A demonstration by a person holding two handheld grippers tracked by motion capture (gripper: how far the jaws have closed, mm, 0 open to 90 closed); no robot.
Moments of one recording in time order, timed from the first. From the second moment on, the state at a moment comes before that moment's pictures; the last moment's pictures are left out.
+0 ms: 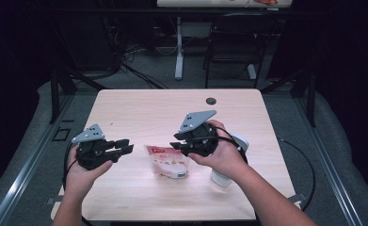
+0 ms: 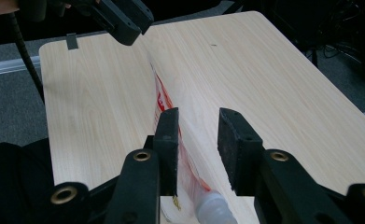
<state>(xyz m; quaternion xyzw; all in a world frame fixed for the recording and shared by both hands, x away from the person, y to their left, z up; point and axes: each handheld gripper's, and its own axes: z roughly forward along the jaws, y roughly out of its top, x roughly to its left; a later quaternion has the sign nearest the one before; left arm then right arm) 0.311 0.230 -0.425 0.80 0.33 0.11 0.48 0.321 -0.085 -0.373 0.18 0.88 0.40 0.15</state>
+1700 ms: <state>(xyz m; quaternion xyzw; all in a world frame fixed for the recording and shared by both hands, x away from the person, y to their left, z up) 0.317 0.234 -0.431 0.81 0.33 0.10 0.47 0.339 -0.024 -0.394 0.15 0.92 0.35 0.12</state>
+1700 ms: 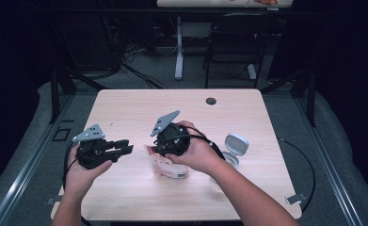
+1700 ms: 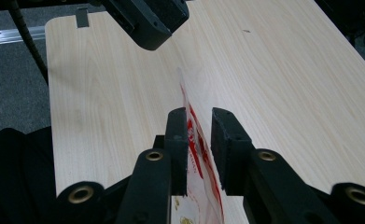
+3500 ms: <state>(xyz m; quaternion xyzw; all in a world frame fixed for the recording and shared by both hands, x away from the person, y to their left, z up) 0.319 0.233 -0.434 0.81 0.34 0.10 0.47 0.346 -0.008 -0.400 0.13 0.94 0.29 0.11</state>
